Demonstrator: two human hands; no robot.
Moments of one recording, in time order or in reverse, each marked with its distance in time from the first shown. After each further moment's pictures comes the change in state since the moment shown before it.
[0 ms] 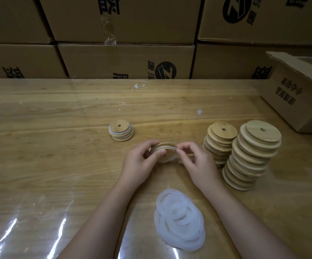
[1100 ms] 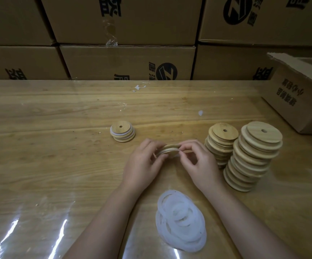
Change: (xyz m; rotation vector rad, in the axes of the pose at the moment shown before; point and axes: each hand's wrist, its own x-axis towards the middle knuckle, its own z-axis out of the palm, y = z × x) left_hand -0.003 0.003 0.002 0.327 0.015 0.196; right_hand 0.001 -0.010 -0.004 -0.111 0.042 -0.134
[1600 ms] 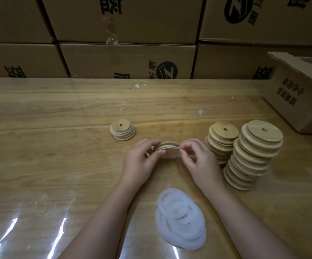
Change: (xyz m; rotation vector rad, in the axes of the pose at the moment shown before) left_hand 0.002 -0.007 0.001 -0.233 0.036 -0.099; right_hand 0.000 0.002 -0.001 -0.084 -0.002 -0.037
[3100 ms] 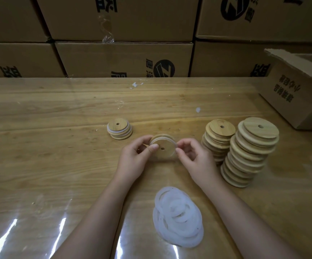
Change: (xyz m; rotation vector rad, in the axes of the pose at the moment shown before) left_hand 0.003 -0.004 -0.002 -0.246 0.001 -0.265; right_hand -0.001 -0.002 0.003 0.275 -0.049 0.256
